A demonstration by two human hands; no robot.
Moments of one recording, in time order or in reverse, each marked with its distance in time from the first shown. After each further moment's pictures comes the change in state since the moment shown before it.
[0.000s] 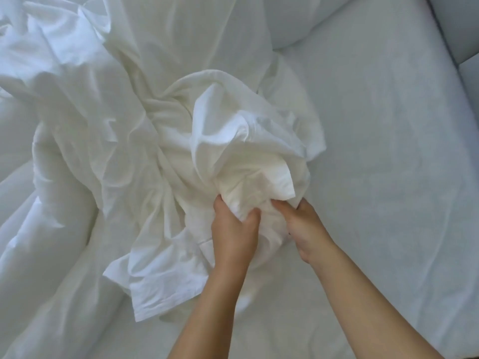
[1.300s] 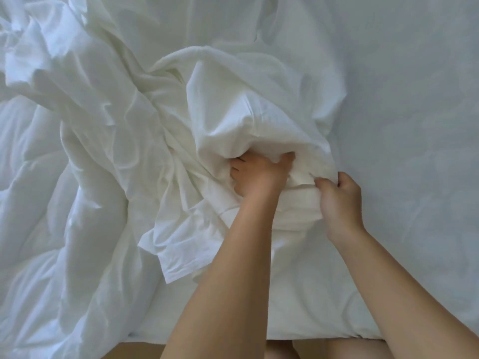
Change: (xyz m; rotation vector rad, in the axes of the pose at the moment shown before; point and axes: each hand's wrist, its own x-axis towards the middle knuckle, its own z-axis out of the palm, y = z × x) left_hand 0.048 0.012 0.058 0.656 -0.004 -0.259; right_hand 0.017 0.054 -0.027 0.010 0.377 0.027
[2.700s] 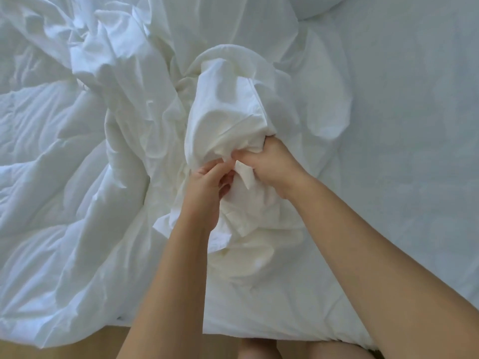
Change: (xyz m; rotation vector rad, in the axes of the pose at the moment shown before) left_hand -0.045 -0.076 -0.113 -1.062 -0.182 0.199; right_hand -0.060 -0.117 0.071 -0.180 -0.733 -0.241
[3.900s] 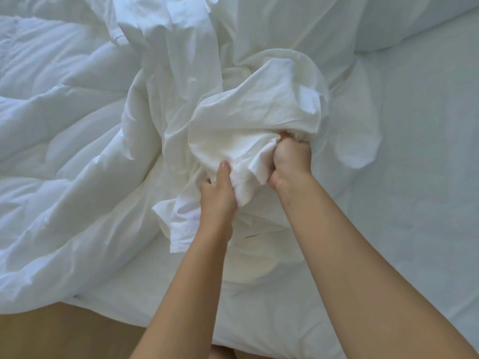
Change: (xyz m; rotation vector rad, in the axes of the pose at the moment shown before) left_hand 0.009 -0.032 -0.008 -0.116 0.445 -0.192; right_hand 0.039 -0.013 0.045 0.500 0.404 0.181
